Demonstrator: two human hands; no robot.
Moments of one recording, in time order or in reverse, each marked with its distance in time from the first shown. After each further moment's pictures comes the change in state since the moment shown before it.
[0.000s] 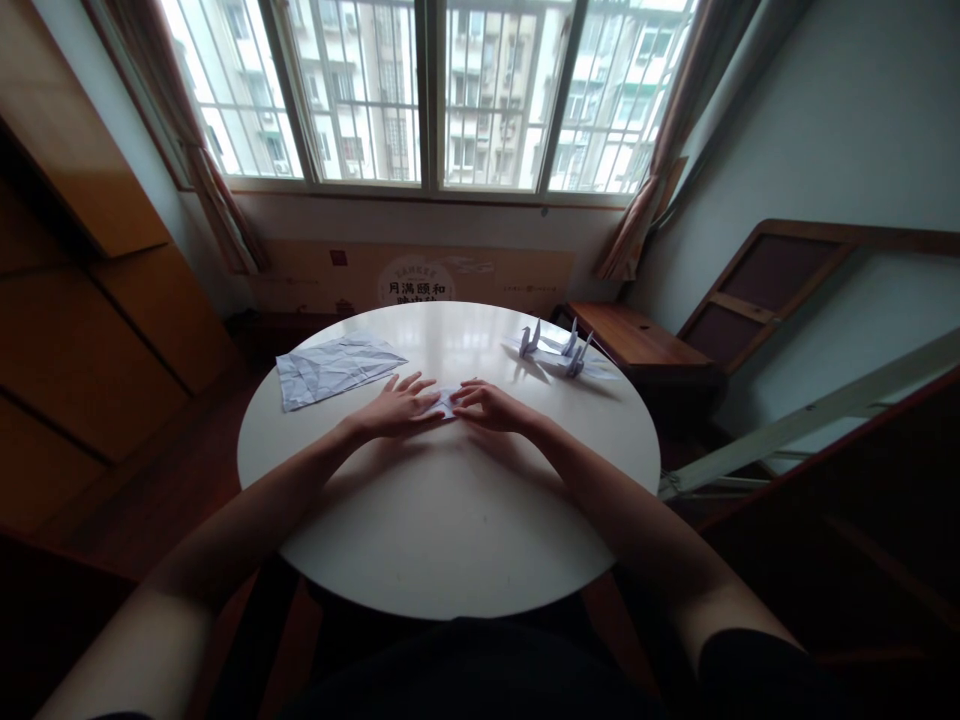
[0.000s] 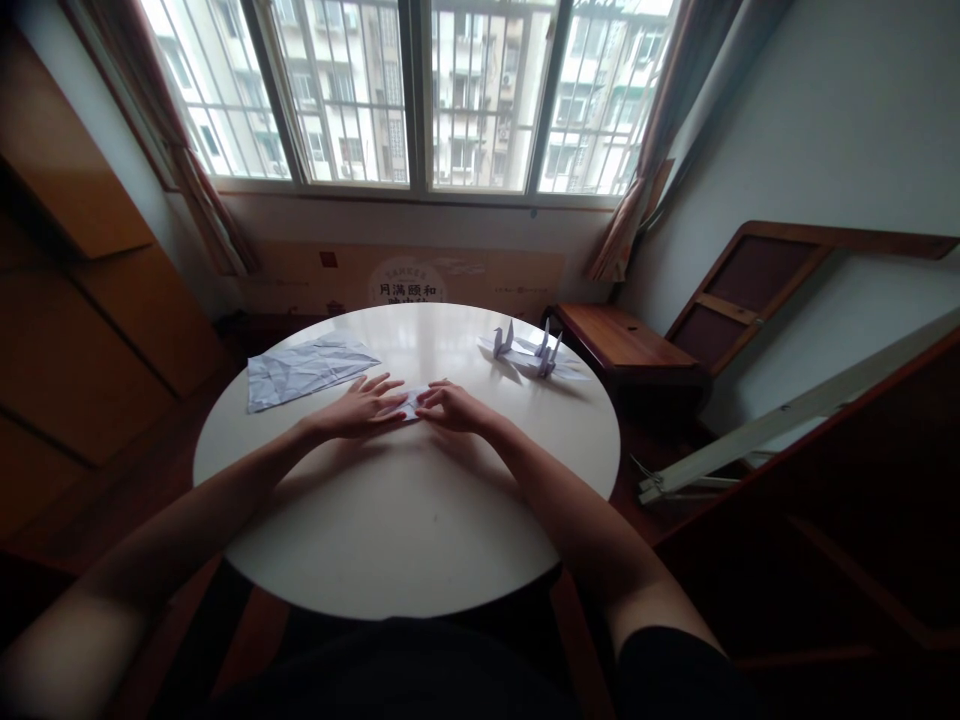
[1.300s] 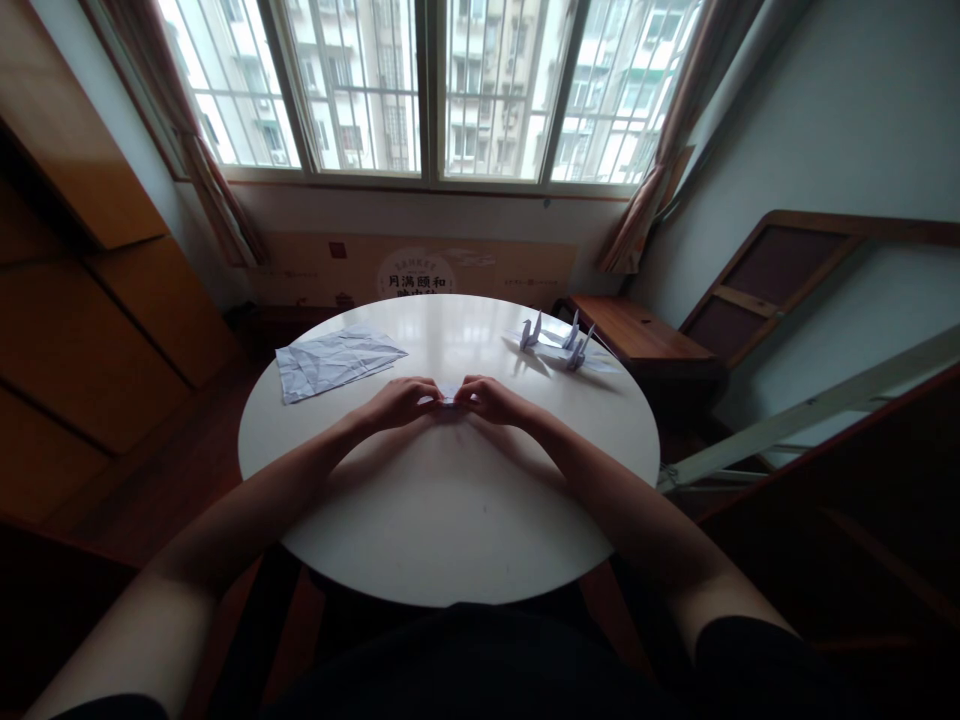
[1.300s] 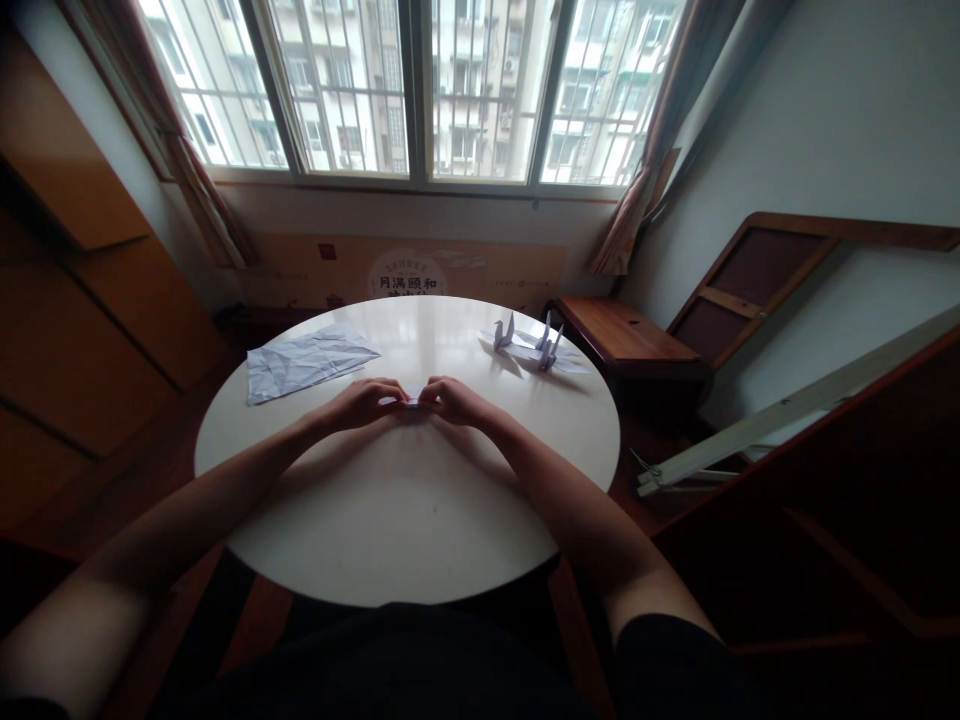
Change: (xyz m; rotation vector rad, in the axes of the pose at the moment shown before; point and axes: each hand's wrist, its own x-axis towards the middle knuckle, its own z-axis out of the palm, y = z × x) left_hand 0.004 0.011 -0.006 -0.139 0.129 0.132; right_hand 0.000 -0.002 0.002 0.110 0.043 0.011
